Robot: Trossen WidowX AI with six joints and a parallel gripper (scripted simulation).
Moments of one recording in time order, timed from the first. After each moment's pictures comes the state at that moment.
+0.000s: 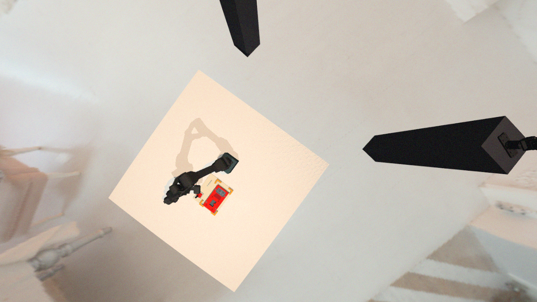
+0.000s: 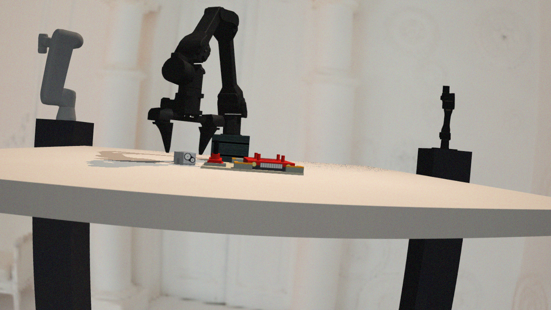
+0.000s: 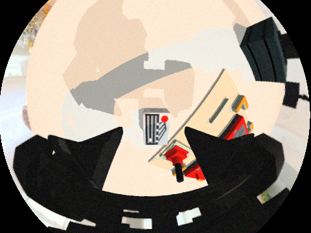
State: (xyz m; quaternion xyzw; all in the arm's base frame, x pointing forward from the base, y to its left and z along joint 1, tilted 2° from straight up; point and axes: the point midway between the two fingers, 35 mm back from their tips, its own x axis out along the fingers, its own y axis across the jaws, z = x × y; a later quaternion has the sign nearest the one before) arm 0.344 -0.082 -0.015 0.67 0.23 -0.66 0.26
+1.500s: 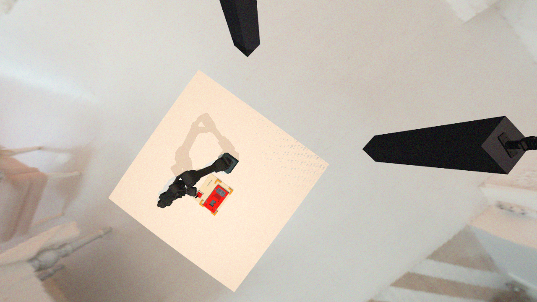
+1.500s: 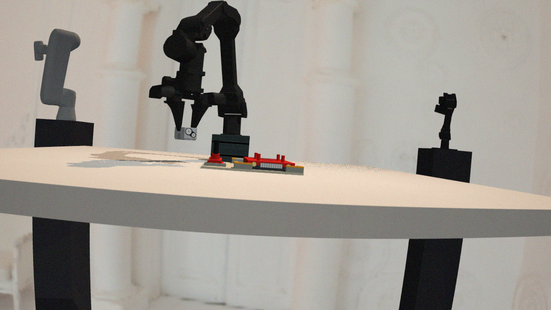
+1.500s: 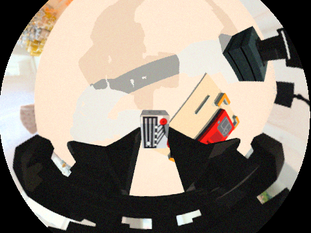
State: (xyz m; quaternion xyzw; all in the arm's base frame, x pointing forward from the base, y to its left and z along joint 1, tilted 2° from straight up) arm 0.346 -0.080 0.038 0.66 0.24 -0.66 0.26
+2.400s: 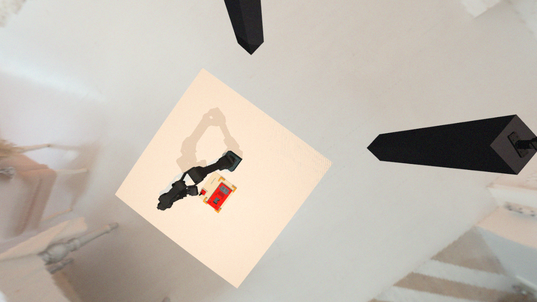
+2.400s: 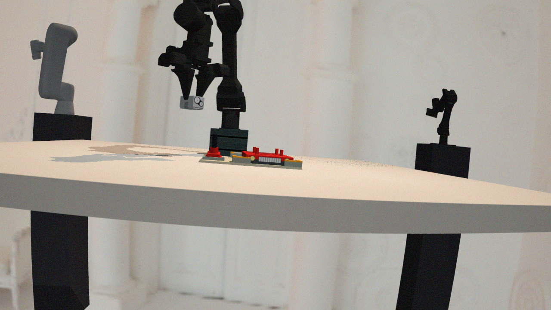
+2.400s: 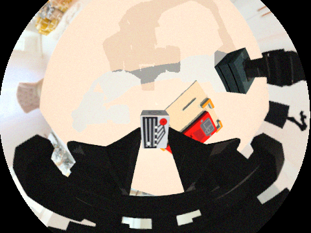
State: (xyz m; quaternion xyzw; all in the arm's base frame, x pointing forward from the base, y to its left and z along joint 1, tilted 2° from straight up) arm 0.344 -0.064 0.098 0.64 0.29 -0.64 0.32
